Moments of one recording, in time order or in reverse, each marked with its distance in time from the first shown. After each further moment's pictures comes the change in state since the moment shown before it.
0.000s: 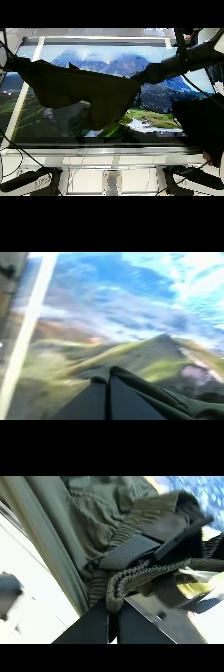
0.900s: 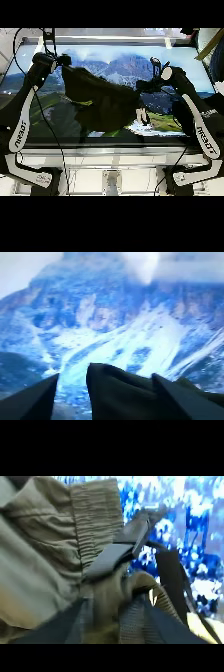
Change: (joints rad) left arm -0.121 -0.347 0.002 -0.101 0.583 -0.195; right arm -0.069 -0.308 -0.363 -0.219 -0.588 0.165
